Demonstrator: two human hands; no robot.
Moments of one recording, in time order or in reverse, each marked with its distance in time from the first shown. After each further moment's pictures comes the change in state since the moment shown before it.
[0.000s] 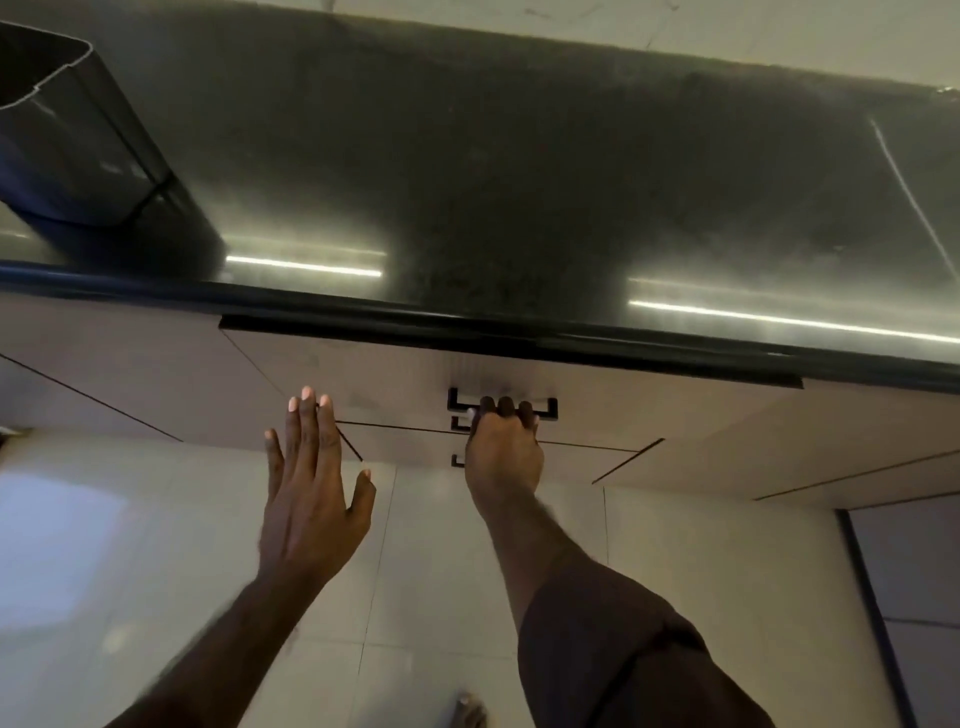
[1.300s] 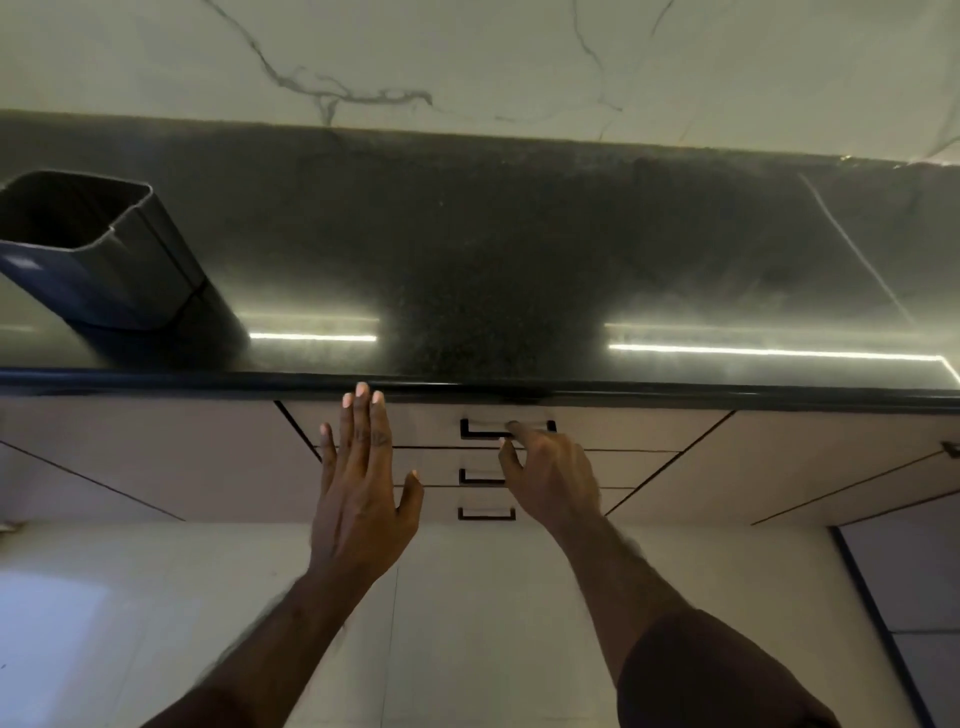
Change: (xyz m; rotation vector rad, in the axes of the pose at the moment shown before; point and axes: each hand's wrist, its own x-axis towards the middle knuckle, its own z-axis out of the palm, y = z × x) left_hand 0.045 0.034 -0.056 -0.128 0.113 0.217; right_hand -0.008 0.009 -0.079 0.097 0.178 -0.219
